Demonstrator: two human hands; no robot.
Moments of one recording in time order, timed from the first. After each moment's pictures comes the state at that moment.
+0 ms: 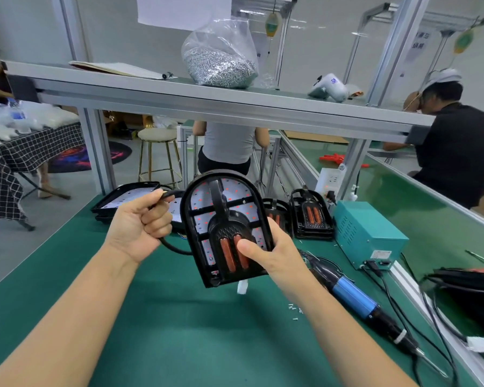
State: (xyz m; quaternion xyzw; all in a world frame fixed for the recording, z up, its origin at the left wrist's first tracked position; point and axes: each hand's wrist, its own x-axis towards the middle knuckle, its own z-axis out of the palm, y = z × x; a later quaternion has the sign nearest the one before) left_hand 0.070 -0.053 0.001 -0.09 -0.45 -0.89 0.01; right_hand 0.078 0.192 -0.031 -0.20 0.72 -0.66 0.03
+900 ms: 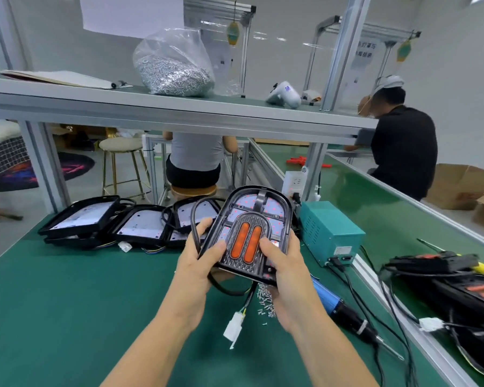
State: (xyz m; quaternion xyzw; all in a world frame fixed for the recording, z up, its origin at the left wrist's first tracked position) left_hand 0.103 0.082 -0.033 -0.10 -0.55 -0.83 0.04; right_hand 0.114 0.222 -0.016 -0.01 0.57 -0.82 -0.05
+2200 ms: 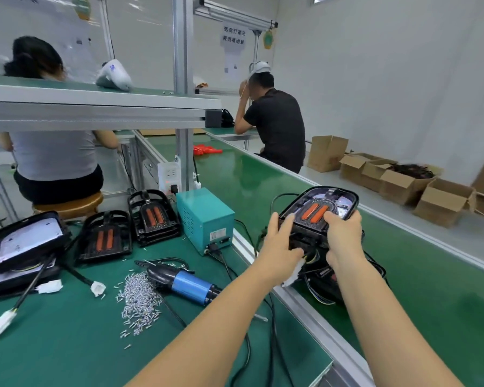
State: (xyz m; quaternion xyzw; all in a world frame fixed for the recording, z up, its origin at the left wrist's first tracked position) left_hand 0.108 0.406 -0.024 -0.37 -0.76 -0.51 -0.17; right_hand 0.135 0.538 -0.003 0.36 0.54 -0.65 -0.39
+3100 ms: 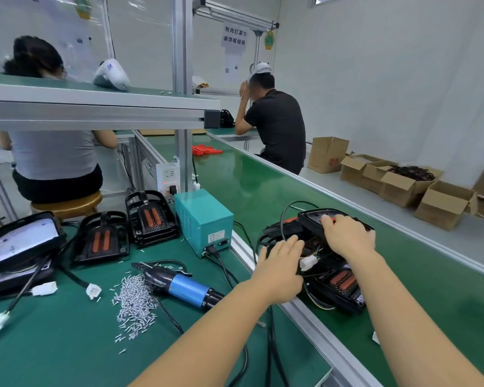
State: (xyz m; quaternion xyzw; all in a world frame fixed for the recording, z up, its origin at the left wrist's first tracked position) left_hand 0.107 0.415 -0.040 -0.47 -0.85 -0.20 -0.10; right_hand 0.143 0.576 0.006 0.40 0.91 -0.07 -0.10
